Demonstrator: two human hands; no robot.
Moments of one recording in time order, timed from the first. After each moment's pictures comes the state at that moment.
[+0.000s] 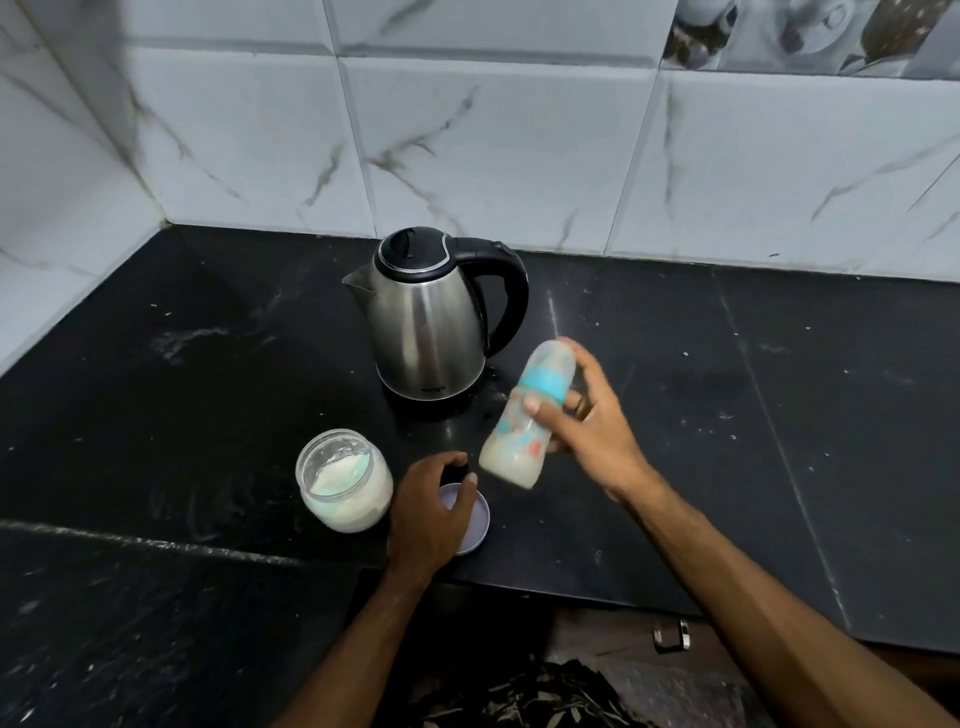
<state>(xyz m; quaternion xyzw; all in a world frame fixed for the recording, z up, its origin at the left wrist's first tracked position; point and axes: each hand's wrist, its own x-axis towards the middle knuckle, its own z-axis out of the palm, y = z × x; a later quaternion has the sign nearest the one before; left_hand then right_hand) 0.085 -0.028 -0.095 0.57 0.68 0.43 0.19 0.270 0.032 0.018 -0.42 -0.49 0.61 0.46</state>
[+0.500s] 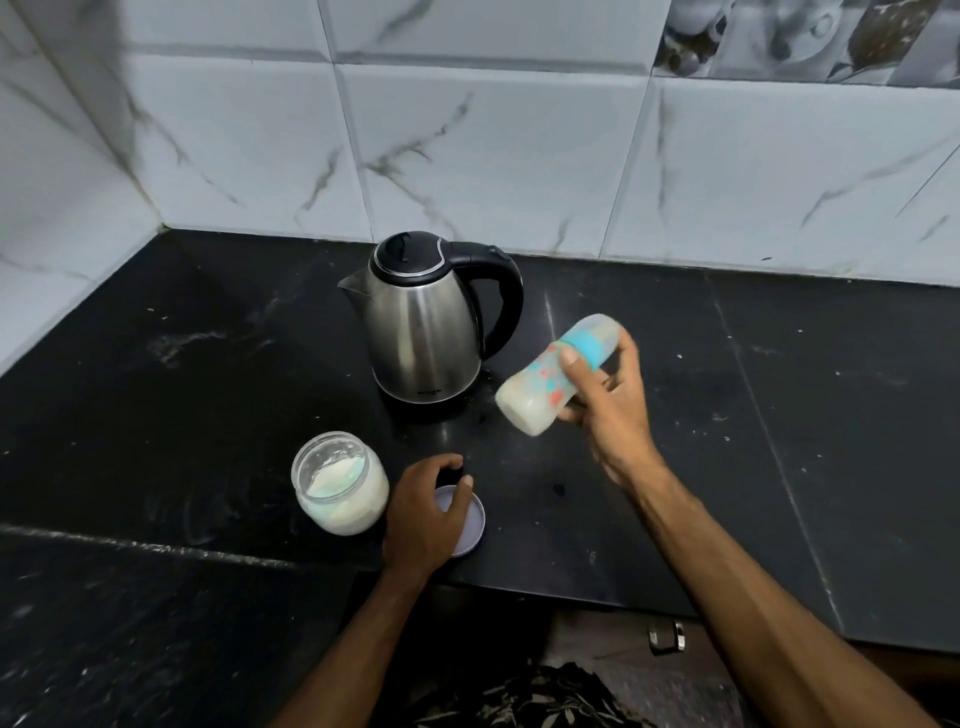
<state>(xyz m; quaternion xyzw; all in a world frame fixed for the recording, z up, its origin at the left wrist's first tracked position) 0.086 -0.029 -0.094 0.57 0.67 0.44 0.18 0.275 0.046 0.026 -0.41 -0.40 0.58 0.57</state>
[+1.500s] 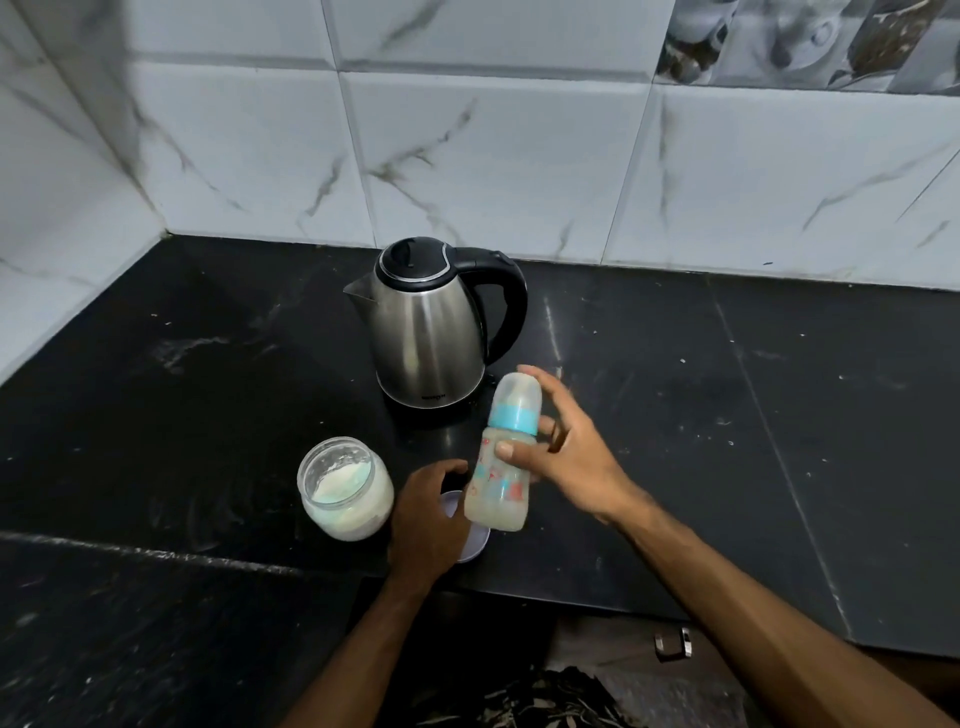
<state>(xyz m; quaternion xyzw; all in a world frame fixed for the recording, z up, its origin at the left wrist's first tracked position) 0.083 -0.028 -0.095 0.56 0.68 0.42 0.22 0.261 0.023 0.008 -0.38 -0.54 0.64 0.39</state>
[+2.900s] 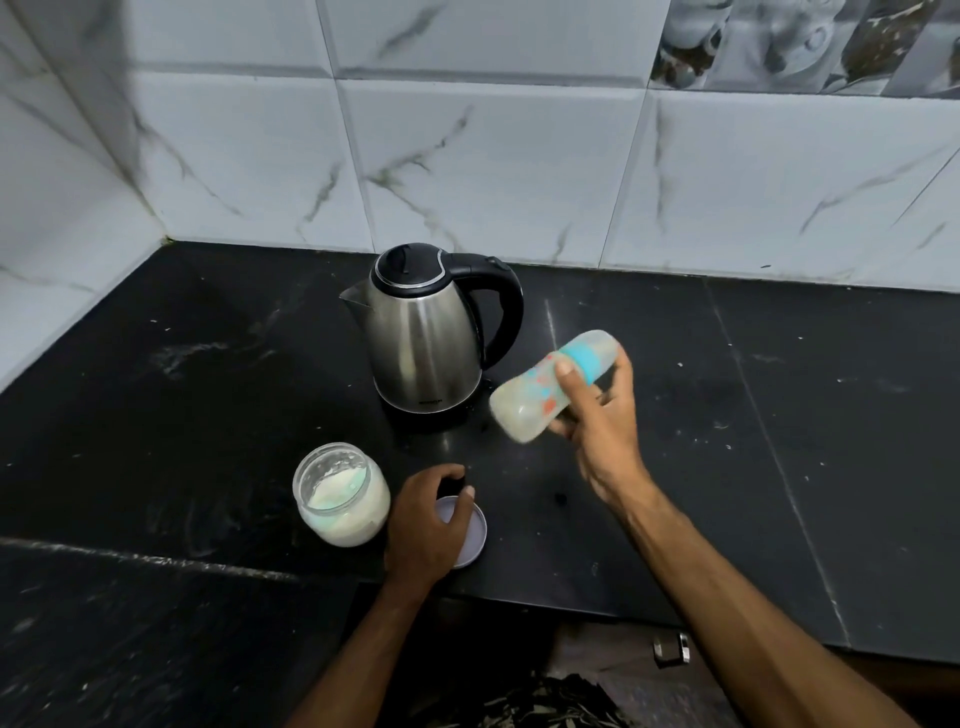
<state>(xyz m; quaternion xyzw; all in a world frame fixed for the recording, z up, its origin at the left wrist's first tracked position) 0.086 -0.029 -0.092 0.57 0.67 0.43 0.20 0.266 0.043 0.020 -0.42 -0.37 0.60 0.58</state>
